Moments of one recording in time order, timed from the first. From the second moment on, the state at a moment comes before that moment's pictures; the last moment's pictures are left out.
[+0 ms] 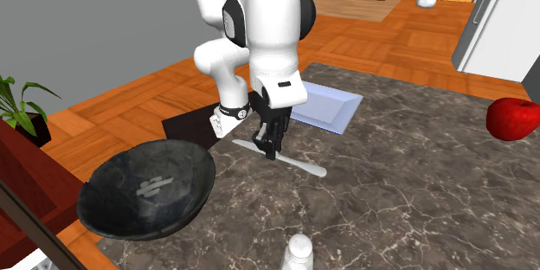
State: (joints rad) arm 0.14 -0.35 -0.39 -2.47 -0.14 2.14 -0.63
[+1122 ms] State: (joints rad) arm 0.14 -0.41 -0.36 -2.32 -0.14 1.92 -0.62
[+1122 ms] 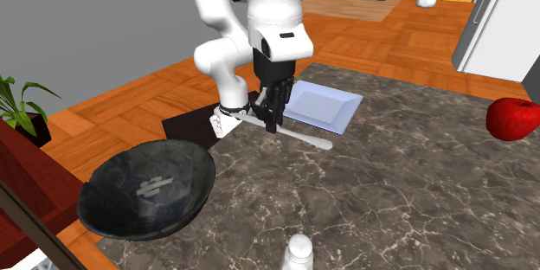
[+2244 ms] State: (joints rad) arm 0.15 -0.42 -0.34 -2.11 -0.13 1.70 -0.62
